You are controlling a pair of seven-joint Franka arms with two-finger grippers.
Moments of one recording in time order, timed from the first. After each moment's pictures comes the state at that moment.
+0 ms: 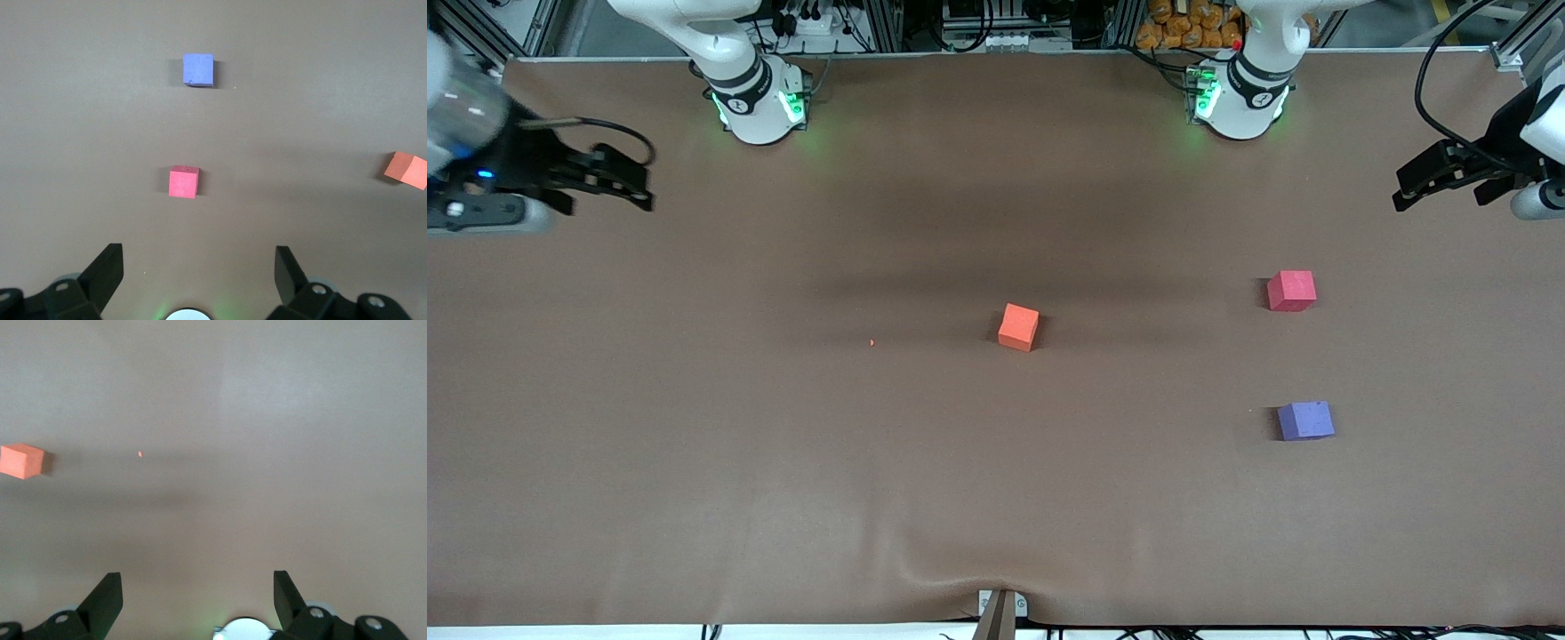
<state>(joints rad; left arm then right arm) 0.09 -0.06 -0.16 -1.57 -0.02 1.48 -0.14 0.01 0.05 0.09 -1.37 0.05 1.32 0.07</state>
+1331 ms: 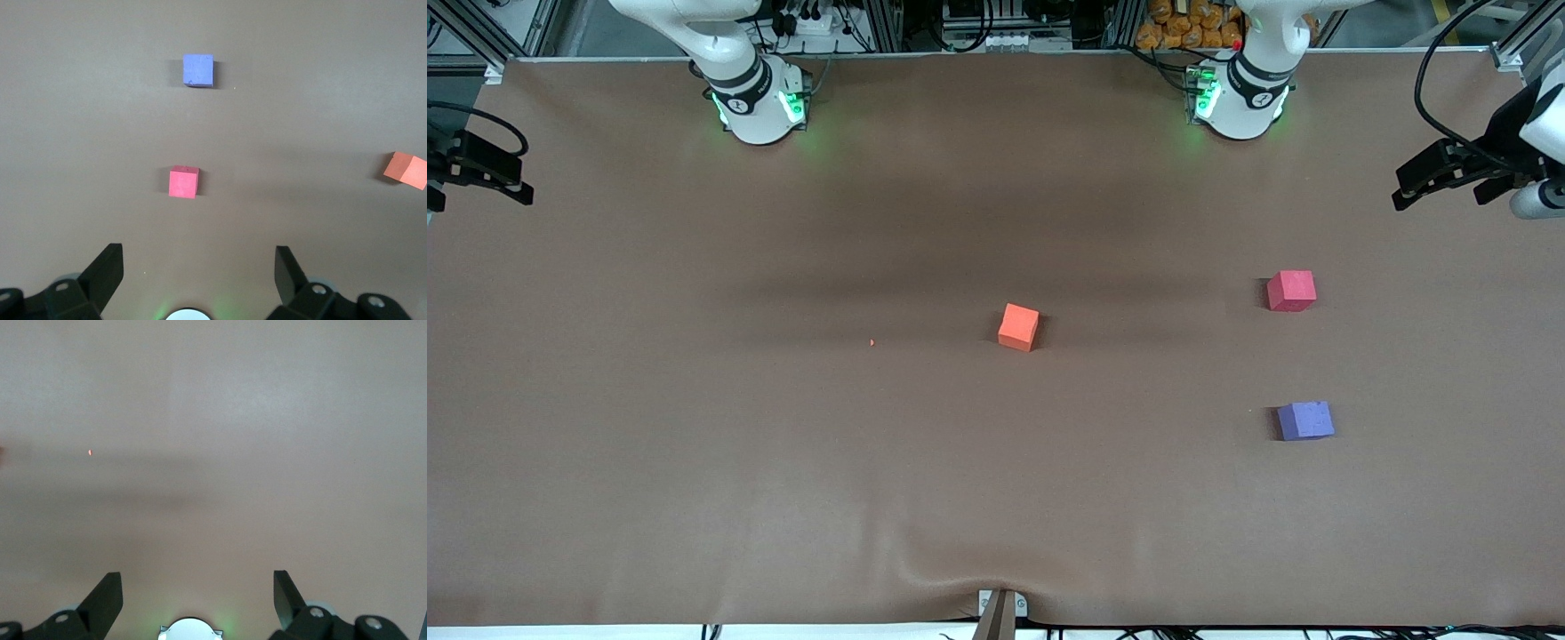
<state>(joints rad) 0.09 -0.06 -0.15 -1.56 -0.02 1.47 -0.14 0.00 0.06 -0.04 -1.33 -0.01 1.30 -0.13</state>
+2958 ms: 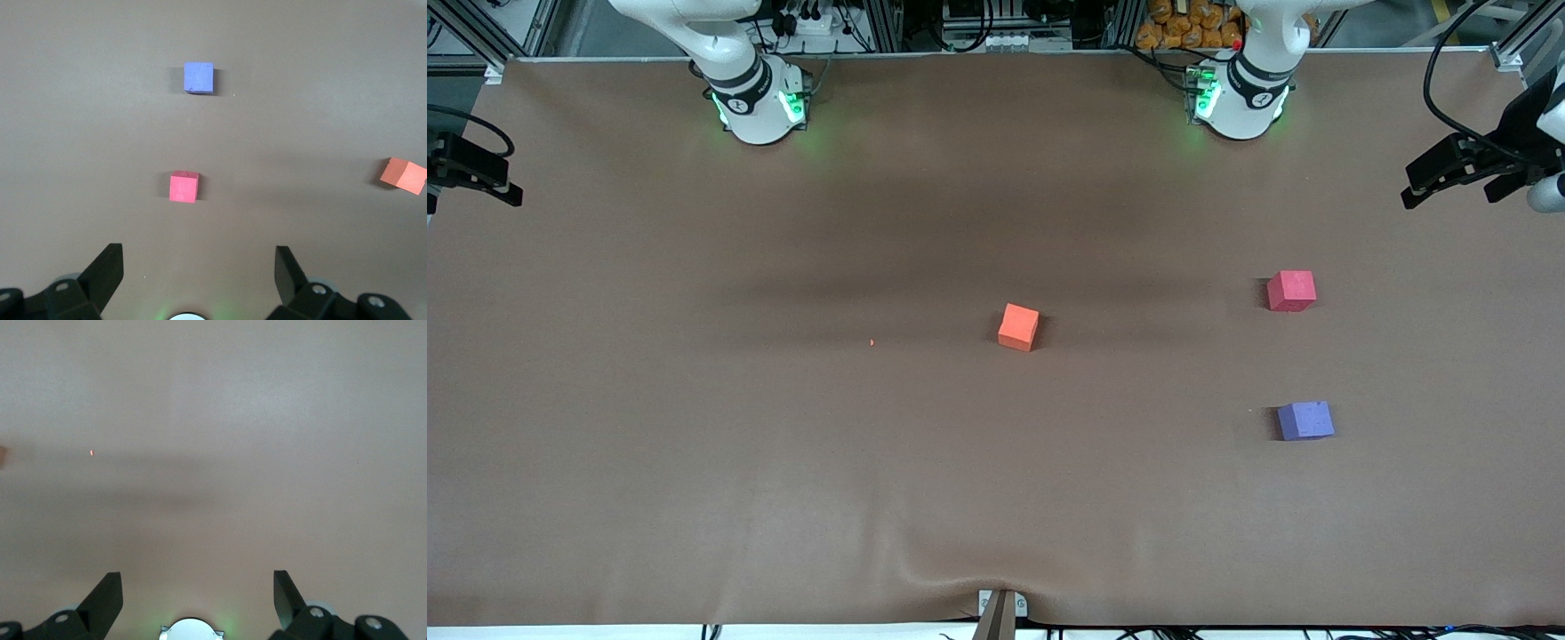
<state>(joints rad) 0.09 -0.06 -0.15 -1.54 -0.02 1.47 -0.14 0.00 0.06 -0.07 -1.33 0.01 1.30 -0.15</state>
